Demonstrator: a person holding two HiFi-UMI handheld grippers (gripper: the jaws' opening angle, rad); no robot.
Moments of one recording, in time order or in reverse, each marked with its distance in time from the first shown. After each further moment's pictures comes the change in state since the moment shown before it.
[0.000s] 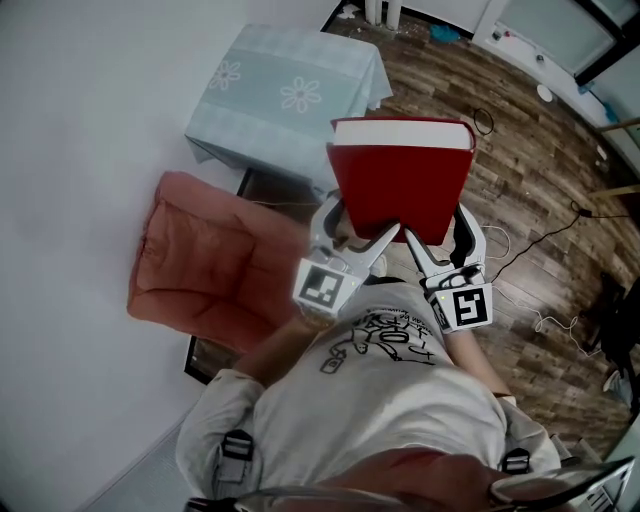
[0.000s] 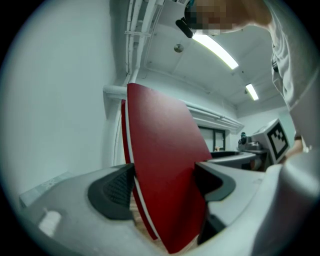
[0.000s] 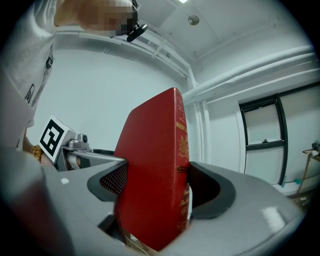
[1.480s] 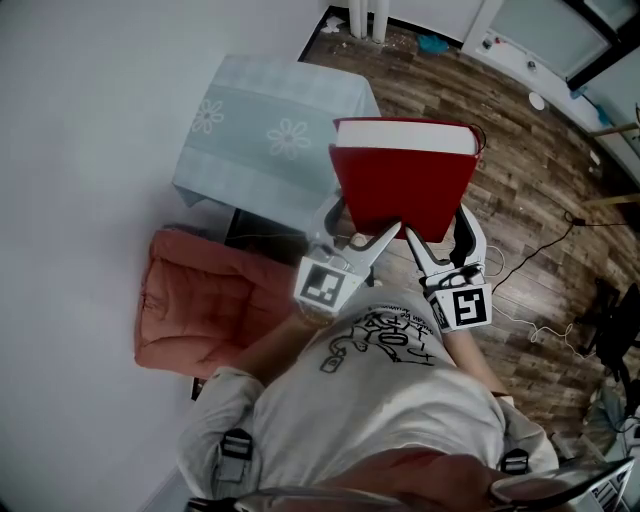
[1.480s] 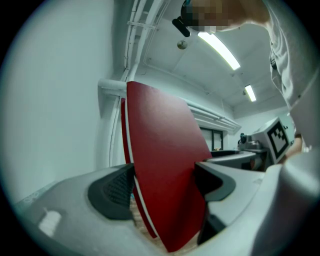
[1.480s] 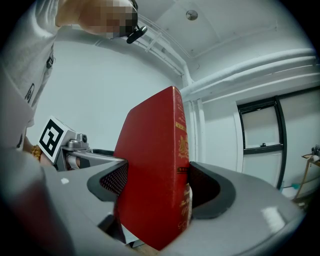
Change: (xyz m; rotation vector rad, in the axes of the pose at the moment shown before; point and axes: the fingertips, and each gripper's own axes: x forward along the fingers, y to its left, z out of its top) left arm 0.153 0.126 0.027 0.003 -0.015 -0.067; right arm 0.159 -0.107 0.015 -0.049 0.024 -0.056
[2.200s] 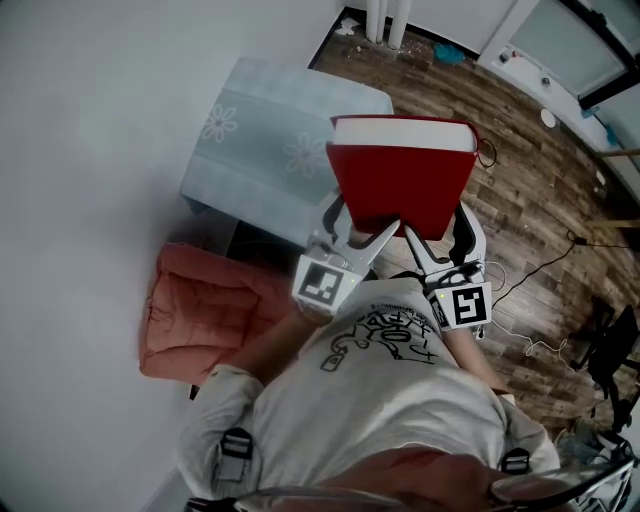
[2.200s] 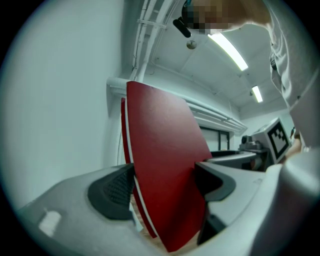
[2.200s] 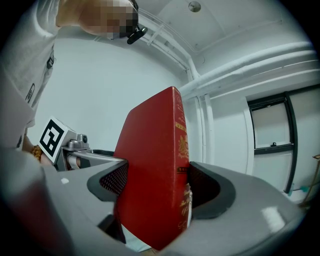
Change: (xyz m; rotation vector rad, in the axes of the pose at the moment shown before) left arm 0.028 0.131 0.007 -0.022 -0.001 0.045; right arm 0.136 0.006 0.007 -0.008 0.010 0.050
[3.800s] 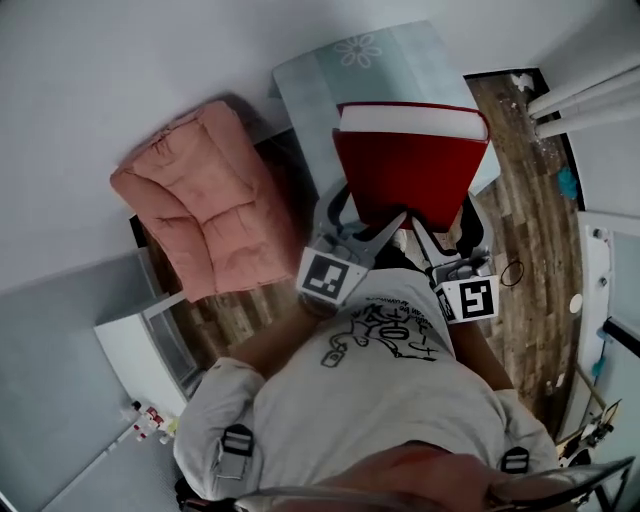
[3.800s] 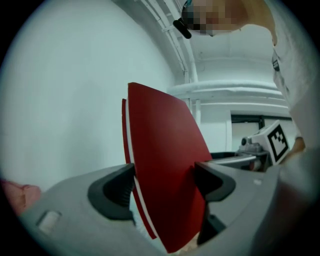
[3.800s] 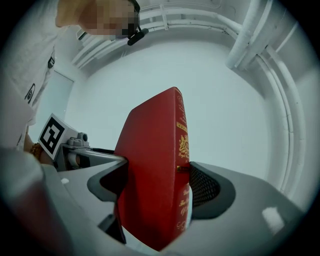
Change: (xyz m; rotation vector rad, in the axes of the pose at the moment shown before) left arm -0.042 0.127 -0.013 -0.062 -0.044 0.847; right arm 0.172 0.052 -0.015 -0.035 0.042 0.852
